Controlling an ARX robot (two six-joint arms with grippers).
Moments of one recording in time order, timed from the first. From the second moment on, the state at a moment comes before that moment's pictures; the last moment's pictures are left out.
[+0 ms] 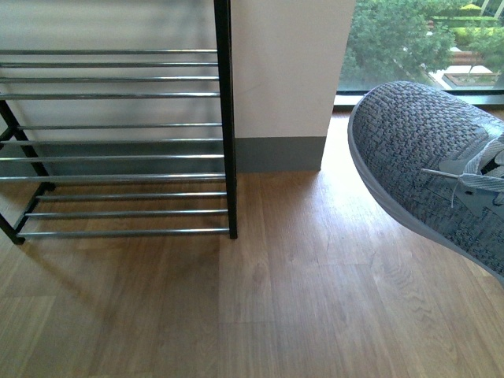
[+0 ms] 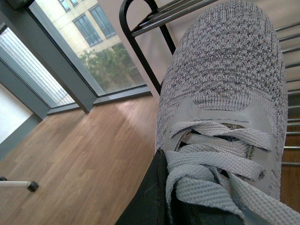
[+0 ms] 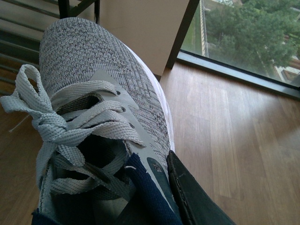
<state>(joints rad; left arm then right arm) -0.44 0.67 0.11 0.50 -0.89 0.40 0.17 0.73 0.17 0.33 0.18 -0.22</state>
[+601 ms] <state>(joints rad) -0.44 0.67 0.11 0.50 -0.89 0.40 0.17 0.73 0.17 0.33 0.17 -0.22</state>
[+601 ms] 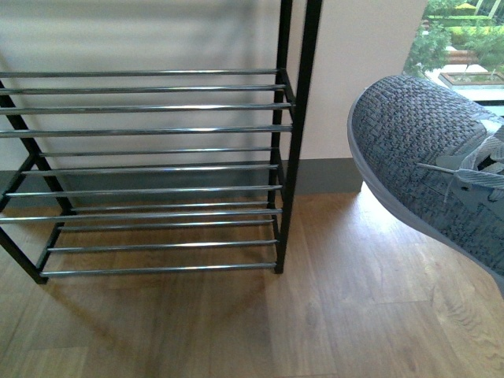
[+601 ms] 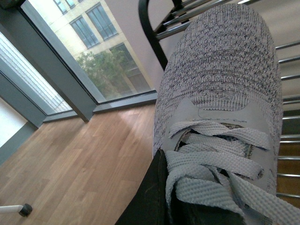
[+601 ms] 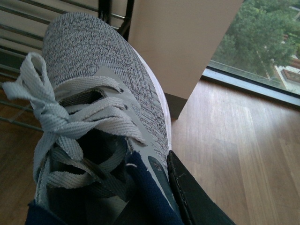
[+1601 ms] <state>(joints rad) -0.44 0.67 0.10 0.50 -0.88 0.40 0.17 0.73 0.16 0.33 0.19 -0.22</state>
